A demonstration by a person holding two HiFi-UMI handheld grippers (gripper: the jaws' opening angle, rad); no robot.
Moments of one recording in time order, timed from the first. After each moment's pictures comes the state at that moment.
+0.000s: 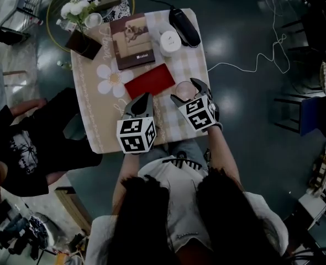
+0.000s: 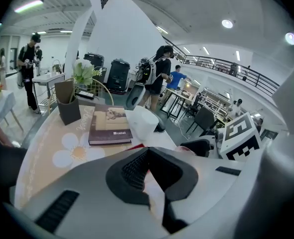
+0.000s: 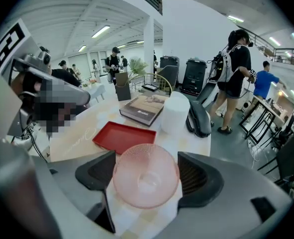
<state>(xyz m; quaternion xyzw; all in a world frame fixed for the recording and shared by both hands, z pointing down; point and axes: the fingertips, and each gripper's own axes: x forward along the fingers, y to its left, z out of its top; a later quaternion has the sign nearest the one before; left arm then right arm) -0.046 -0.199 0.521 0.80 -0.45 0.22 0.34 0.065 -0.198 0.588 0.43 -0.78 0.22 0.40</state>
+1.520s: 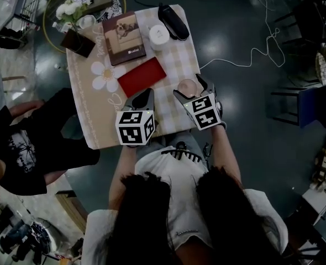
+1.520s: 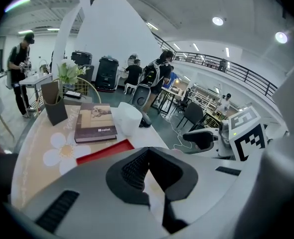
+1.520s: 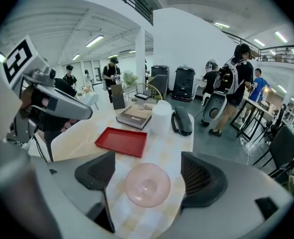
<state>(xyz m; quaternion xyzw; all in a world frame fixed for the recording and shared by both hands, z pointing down) -0.011 -0.170 0.512 0.82 -0.40 0.24 0.33 0.105 -0.168 0.553 0.48 -0.77 0.22 0.35</state>
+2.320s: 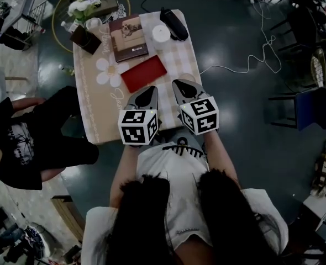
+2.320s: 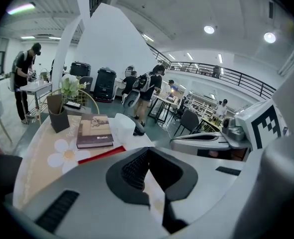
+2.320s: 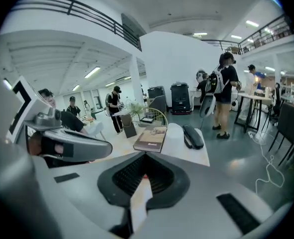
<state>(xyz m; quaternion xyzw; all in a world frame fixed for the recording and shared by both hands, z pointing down) -0.013 -0.136 0.469 0.84 -0.41 0.19 0.29 0.055 -0.143 0.475 0.51 -0.81 0.23 0.20</state>
